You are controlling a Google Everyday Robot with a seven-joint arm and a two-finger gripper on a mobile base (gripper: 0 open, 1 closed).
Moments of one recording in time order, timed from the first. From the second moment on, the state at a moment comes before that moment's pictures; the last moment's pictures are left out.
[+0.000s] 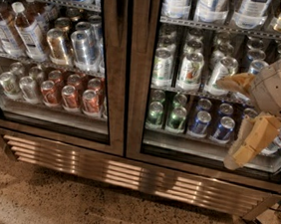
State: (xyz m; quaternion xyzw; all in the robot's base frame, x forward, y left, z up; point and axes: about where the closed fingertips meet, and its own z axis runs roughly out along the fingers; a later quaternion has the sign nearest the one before) arm 0.426 -0.159 0.922 -0.65 0.70 0.18 0.26
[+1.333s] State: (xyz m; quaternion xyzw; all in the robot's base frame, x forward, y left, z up) arm 0.413 -0.099 0.918 -0.69 0.67 0.14 0.24
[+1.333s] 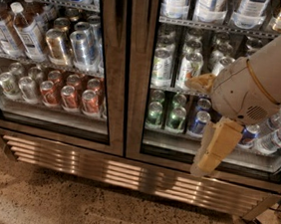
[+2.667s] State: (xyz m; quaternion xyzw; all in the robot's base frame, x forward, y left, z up) arm 0.413 -0.121 0.917 -0.67 0.59 0.30 0.32
